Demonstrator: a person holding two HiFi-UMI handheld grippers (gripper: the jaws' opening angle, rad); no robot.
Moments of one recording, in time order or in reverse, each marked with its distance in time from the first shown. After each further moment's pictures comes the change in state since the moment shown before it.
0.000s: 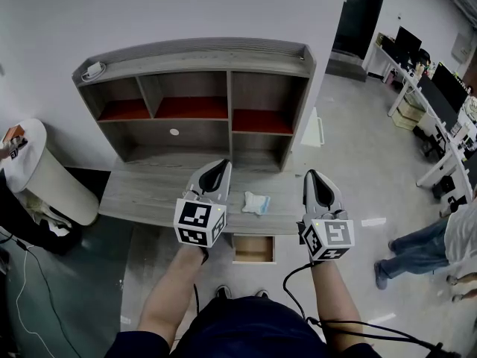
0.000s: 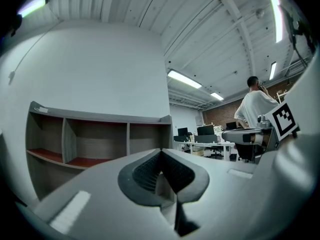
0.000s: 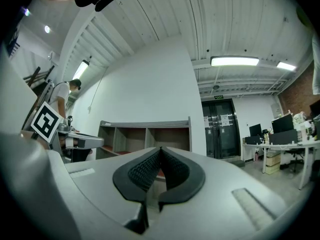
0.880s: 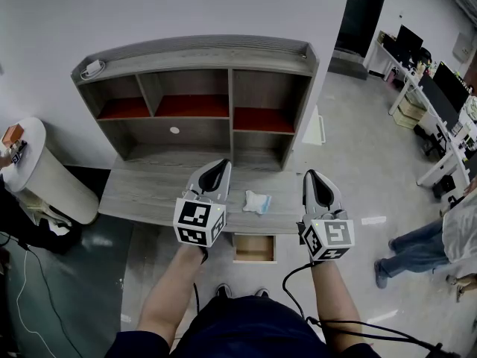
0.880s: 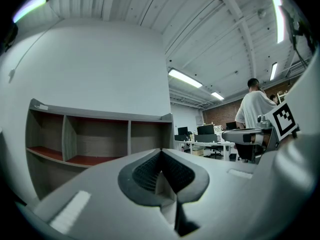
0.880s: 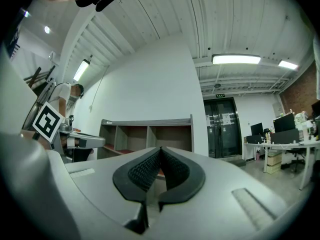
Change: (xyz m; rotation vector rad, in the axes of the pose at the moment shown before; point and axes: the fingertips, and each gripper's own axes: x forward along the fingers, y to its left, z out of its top) left arm 0.002 0.006 -0.007 -0.009 0.013 -0.001; right arm 0.006 0.004 -0.006 -0.001 0.016 0.016
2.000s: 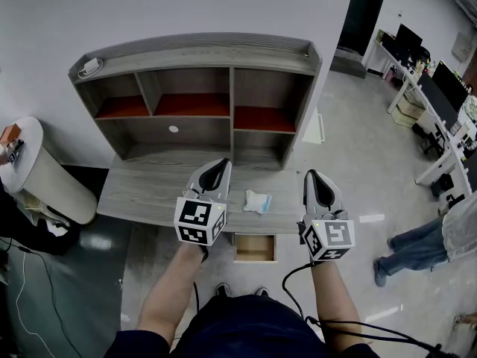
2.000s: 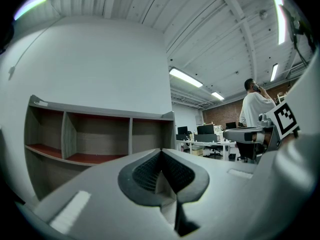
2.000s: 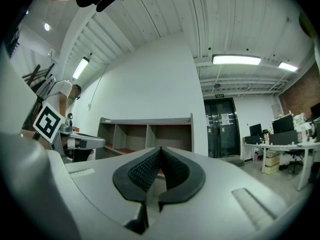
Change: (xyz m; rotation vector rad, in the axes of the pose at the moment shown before) left arm 0.006 0.009 -0.008 -0.013 0.008 -0.007; right arm 0.006 0.003 -0.003 -0.011 0.009 -0.016
